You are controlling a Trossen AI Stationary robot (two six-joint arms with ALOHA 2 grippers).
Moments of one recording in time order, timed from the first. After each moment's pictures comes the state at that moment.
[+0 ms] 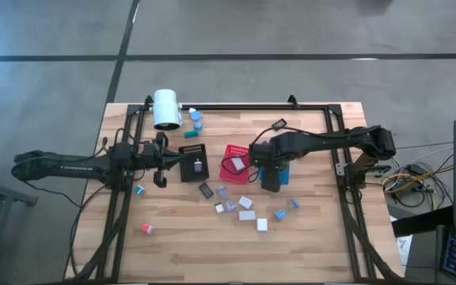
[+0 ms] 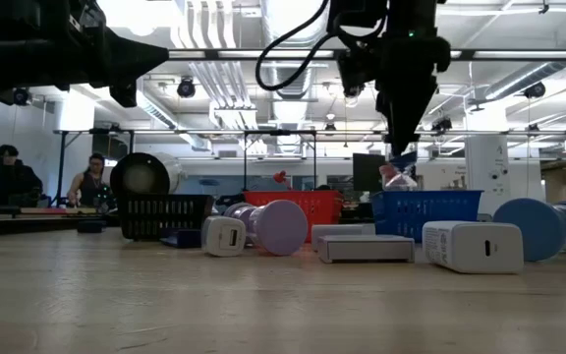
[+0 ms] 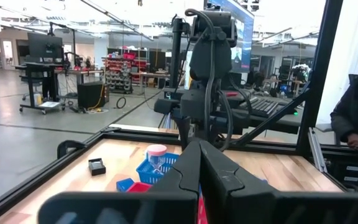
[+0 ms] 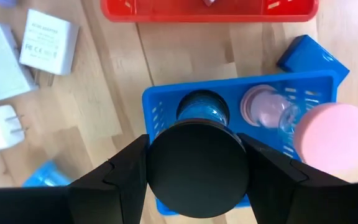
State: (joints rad) left arm 0.12 0.62 0.11 0.63 0.06 -0.06; right arm -0.03 1.69 1.35 -1.09 0.05 0.23
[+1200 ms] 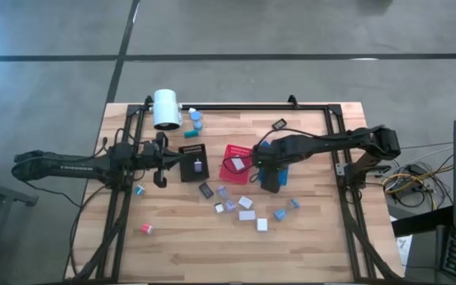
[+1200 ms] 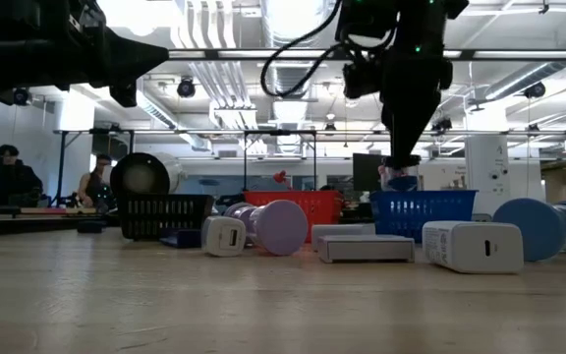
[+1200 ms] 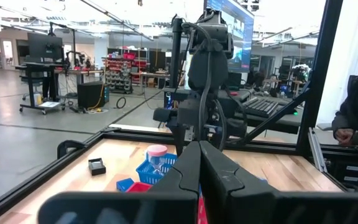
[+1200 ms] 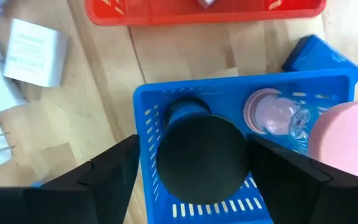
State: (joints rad) left arm 0.12 0.62 0.11 0.63 0.06 -0.06; right arm -0.03 1.63 1.22 -0.94 0.06 0.26
